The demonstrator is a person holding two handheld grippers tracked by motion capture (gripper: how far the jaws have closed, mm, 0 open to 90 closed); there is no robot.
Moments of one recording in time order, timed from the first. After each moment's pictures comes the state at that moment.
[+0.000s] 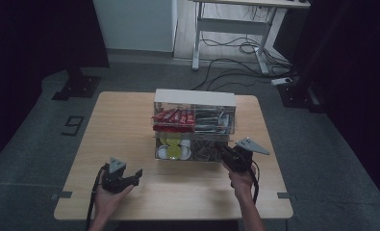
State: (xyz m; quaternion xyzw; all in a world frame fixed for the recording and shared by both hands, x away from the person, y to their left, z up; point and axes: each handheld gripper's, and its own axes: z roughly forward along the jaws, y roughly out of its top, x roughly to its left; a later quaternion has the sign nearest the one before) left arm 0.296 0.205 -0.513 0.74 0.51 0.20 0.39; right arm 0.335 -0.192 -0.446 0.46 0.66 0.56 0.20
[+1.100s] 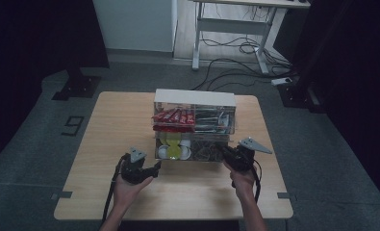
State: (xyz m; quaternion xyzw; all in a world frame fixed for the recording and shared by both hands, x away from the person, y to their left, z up) left arm 0.315 0.146 -0.480 0.75 0.50 0.20 0.39; right arm 0.340 -0.199 -0.451 0.46 0.65 0.58 0.17
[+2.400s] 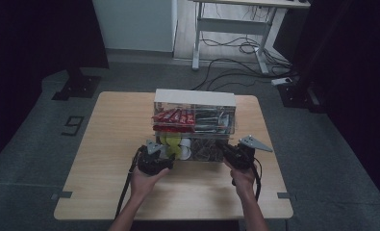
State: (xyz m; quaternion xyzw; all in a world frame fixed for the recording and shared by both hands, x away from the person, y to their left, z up) left arm 0.341 0.103 -0.476 0.75 0.49 0.20 0.40; right arm 0.344 -0.200 -0.448 0.46 0.65 0.58 0.17
